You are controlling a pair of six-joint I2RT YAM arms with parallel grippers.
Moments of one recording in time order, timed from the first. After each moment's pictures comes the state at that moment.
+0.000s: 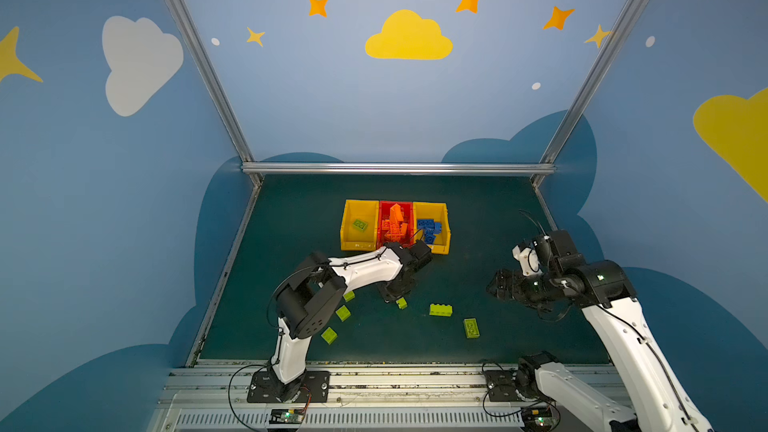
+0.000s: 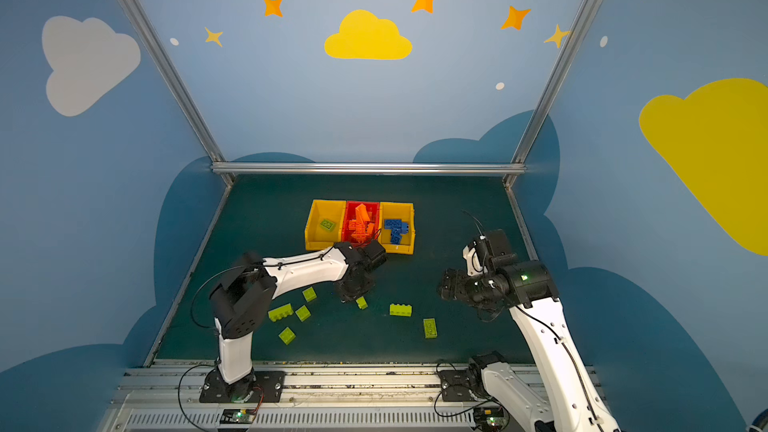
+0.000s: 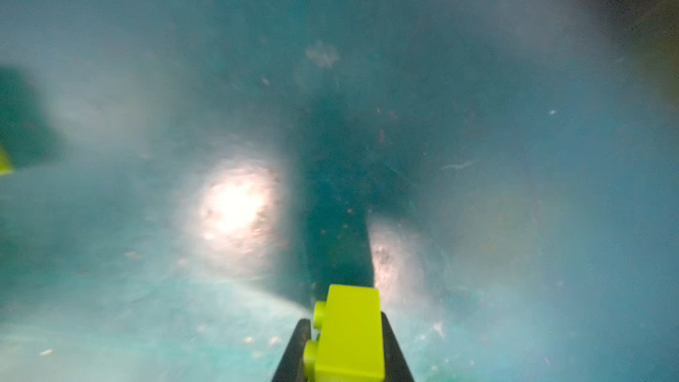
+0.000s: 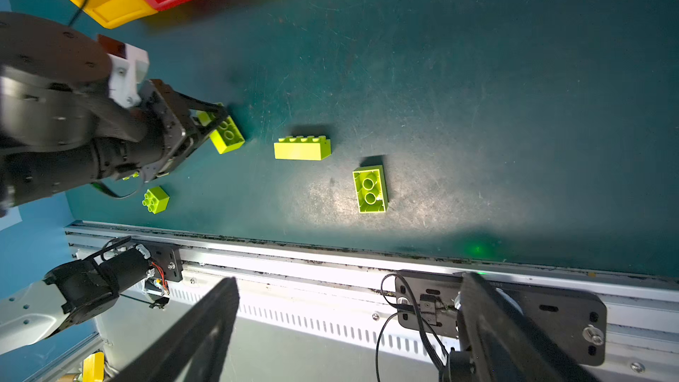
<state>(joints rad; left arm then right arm) -0.86 1.92 1.37 -0.93 -0.08 -1.39 0.28 0.93 1.14 -1.41 -0.24 0.43</state>
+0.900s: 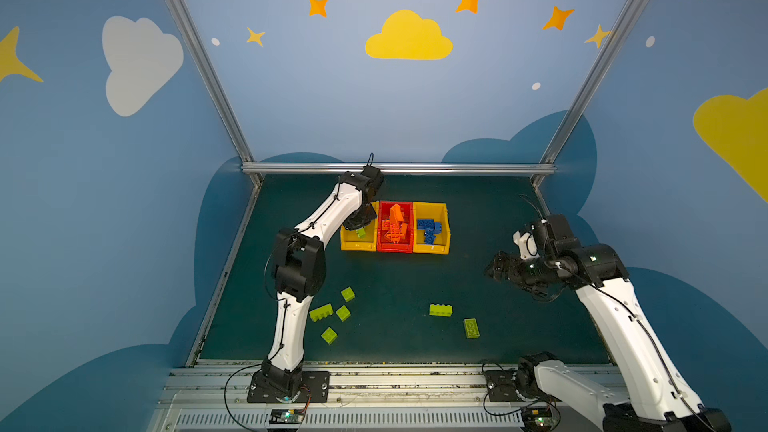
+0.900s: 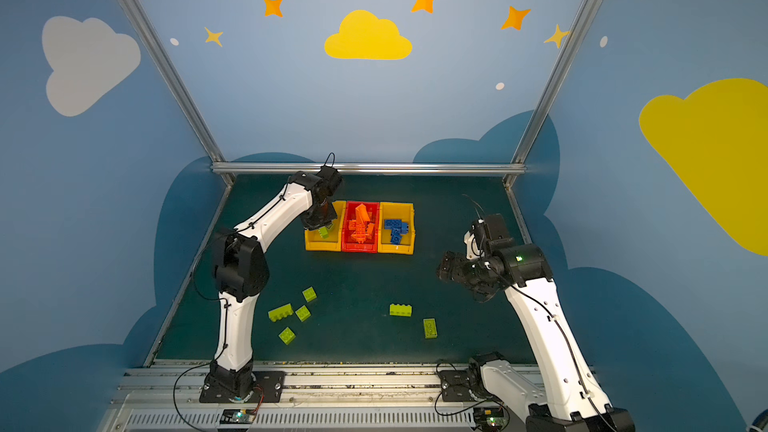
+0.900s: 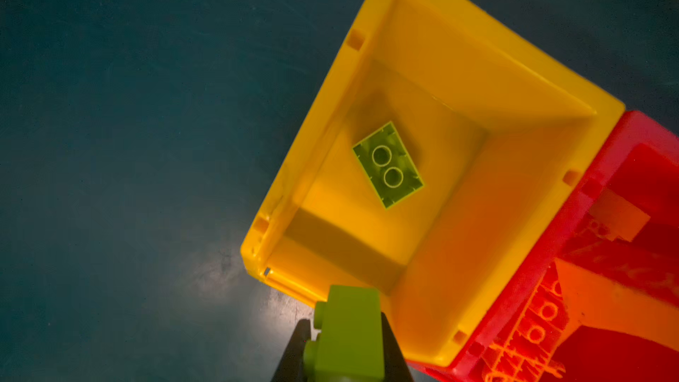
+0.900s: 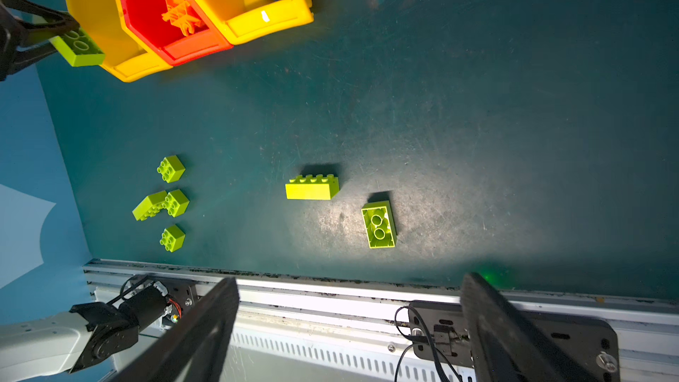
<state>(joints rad) -0.40 2.18 2.04 -1.24 -0.25 -0.87 0.25 1.04 1.23 -1.34 -0.21 0.47</state>
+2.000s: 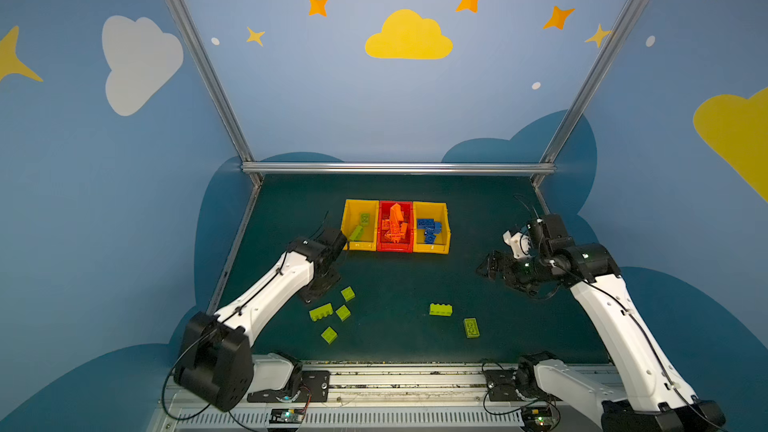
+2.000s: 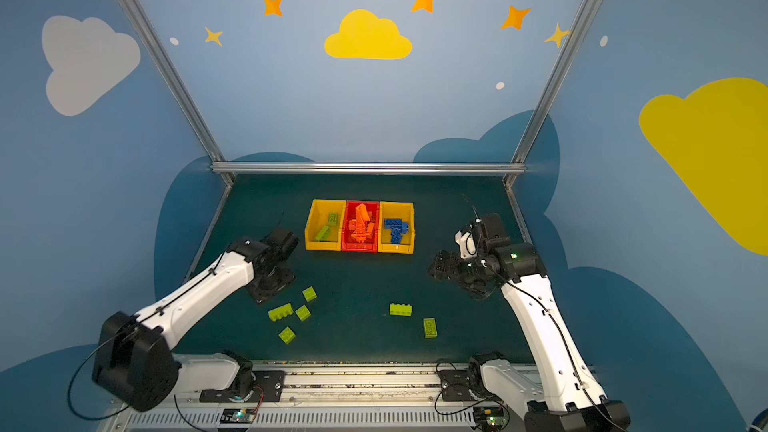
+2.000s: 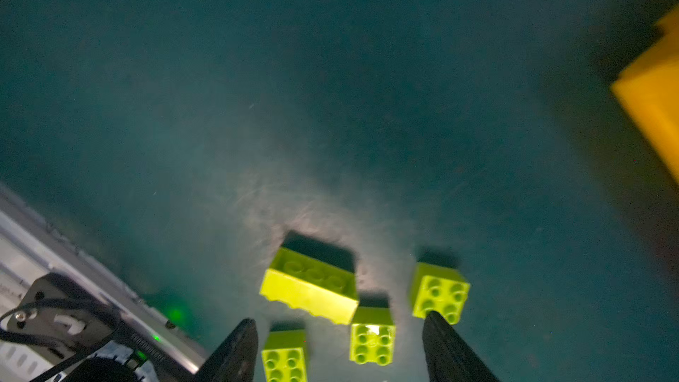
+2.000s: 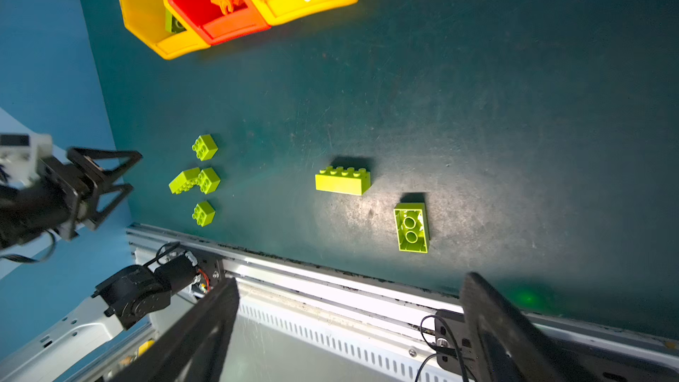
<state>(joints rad) -0.41 1.23 0.89 -1.15 -0.22 -1.24 0.24 1.05 1.16 -1.27 -0.37 0.43</state>
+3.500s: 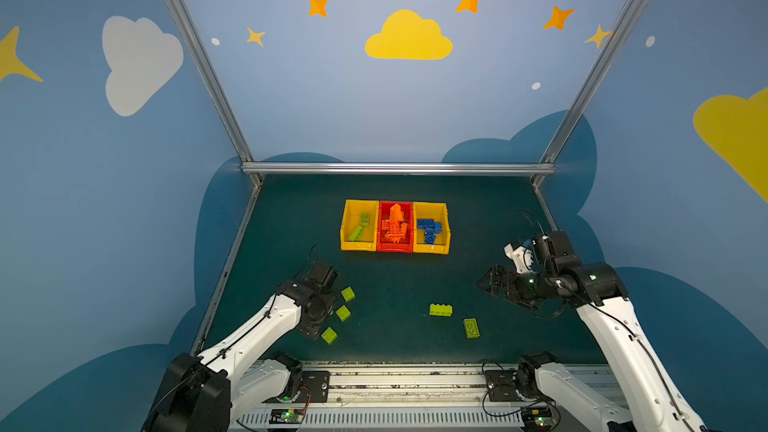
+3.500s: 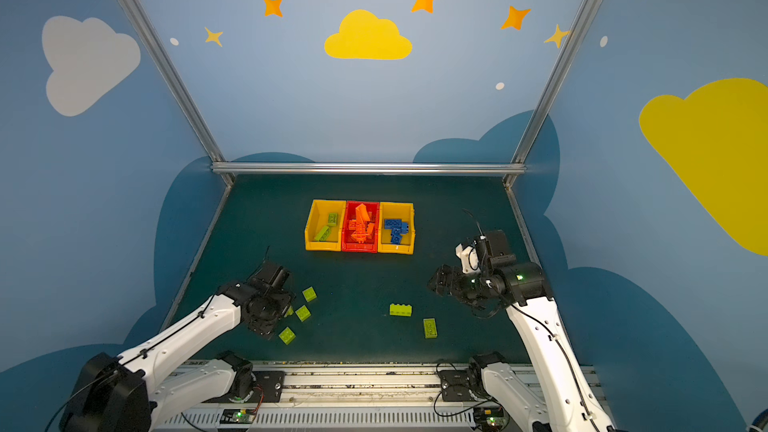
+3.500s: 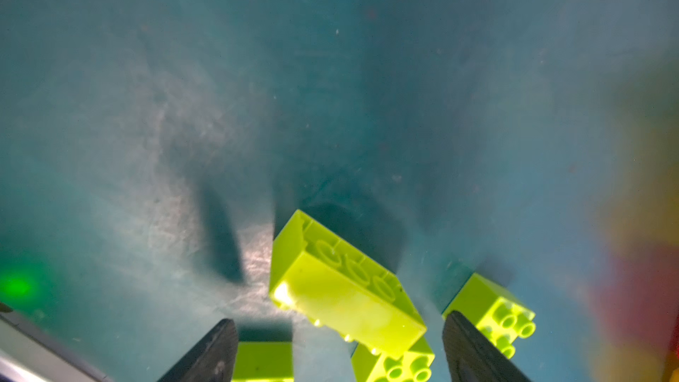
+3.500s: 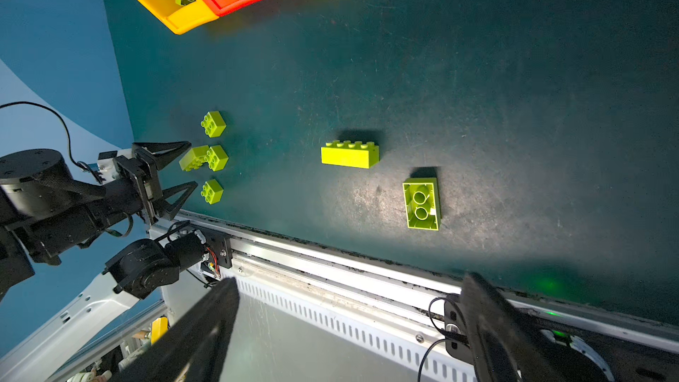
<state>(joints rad) -0.42 1.08 0.56 -0.83 -0.09 -1.56 0.24 0.92 1.07 -1.29 -0.41 0.44</state>
